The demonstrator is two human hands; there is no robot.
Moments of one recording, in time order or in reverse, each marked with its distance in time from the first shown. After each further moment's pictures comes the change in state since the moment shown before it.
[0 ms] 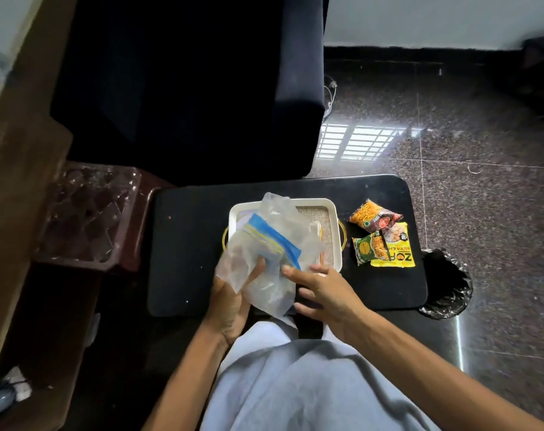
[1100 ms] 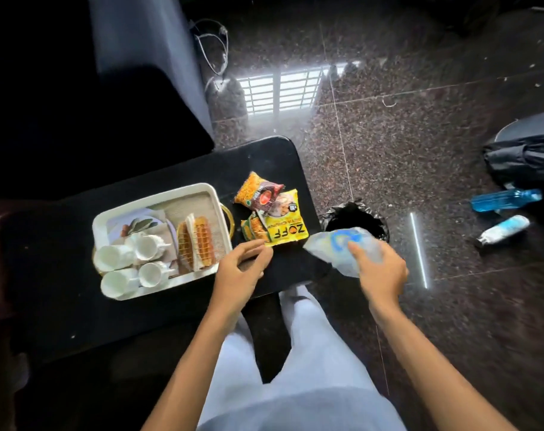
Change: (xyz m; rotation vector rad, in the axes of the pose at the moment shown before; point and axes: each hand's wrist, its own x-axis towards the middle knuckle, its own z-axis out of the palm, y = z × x) left_hand 0.080 -0.197 0.222 0.673 -0.054 -0.257; right_hand 0.073 0.018 -0.393 -0.413 1.000 -0.436
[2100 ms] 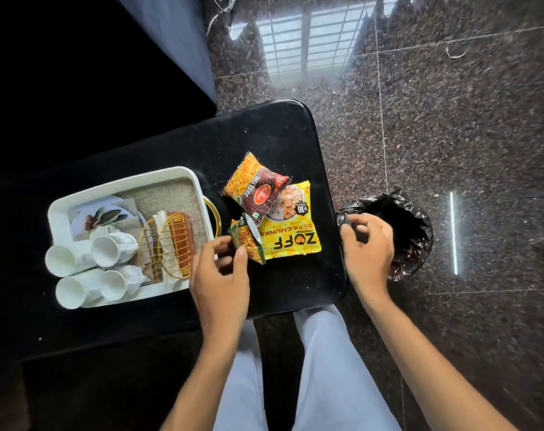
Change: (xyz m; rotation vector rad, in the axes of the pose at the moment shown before) left_hand 0.100 -0.046 0.045 0.275 0.573 -0.009; right_hand 0.105 0.036 0.131 0.176 -0.190 -0.092
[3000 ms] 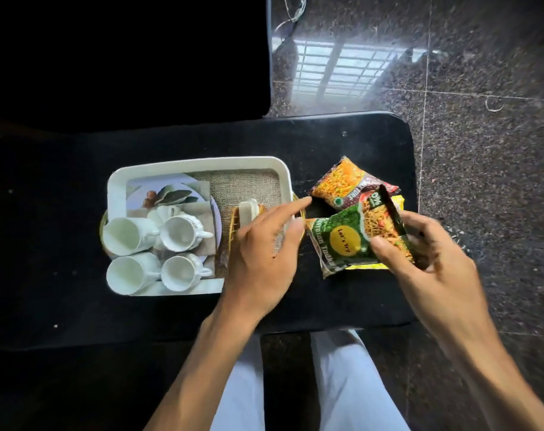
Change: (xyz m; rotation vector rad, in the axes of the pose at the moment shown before) left_hand 0.094 -0.024 -0.122 -0.027 -0.278 0.505; right_hand -0.114 -0.146 0.056 -0.126 -0.298 -0.169
